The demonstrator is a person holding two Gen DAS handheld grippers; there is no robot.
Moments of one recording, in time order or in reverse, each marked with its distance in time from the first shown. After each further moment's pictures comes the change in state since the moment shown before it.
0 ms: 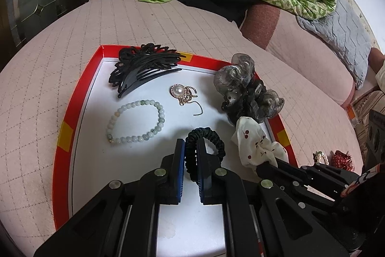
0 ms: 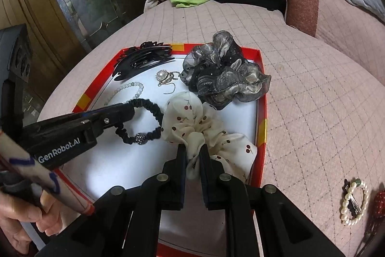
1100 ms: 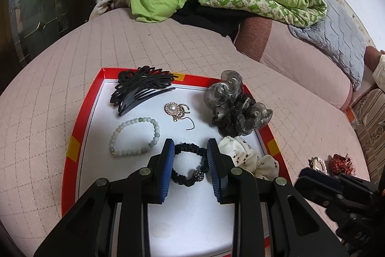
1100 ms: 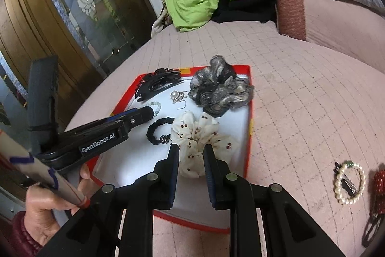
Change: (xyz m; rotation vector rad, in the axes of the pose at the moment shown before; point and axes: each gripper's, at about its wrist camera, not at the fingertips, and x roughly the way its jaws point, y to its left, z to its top) left arm -0.022 -0.018 0.001 0.043 -0.100 0.018; right arm -0.064 -0.013 -0.014 0.100 -0.118 0.098
